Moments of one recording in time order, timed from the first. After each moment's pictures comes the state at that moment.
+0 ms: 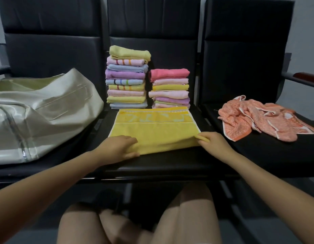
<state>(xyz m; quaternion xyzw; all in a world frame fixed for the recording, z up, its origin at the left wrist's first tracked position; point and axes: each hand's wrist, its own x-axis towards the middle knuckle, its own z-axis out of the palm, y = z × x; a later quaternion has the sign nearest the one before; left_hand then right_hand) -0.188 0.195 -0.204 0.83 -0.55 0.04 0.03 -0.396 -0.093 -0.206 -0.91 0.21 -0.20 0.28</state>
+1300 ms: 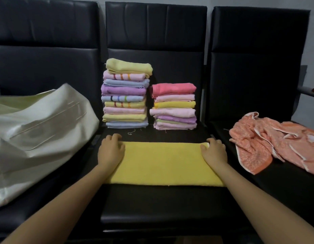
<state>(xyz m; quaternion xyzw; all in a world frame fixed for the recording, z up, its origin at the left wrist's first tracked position) -0.081 0.119 -0.231 0.92 -0.24 0.13 0.28 -0.282 -0.160 -0.225 -0.86 0.44 -0.20 0.17</state>
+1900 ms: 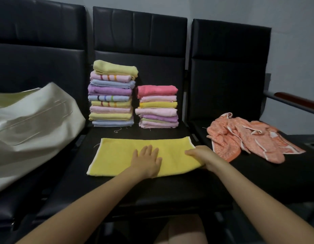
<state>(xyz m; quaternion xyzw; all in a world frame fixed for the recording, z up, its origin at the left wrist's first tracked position) -0.215 0.037 -0.224 0.90 -0.44 -0.07 0.04 -0.349 -0.111 -0.170 -0.74 0.44 -0.09 0.50</state>
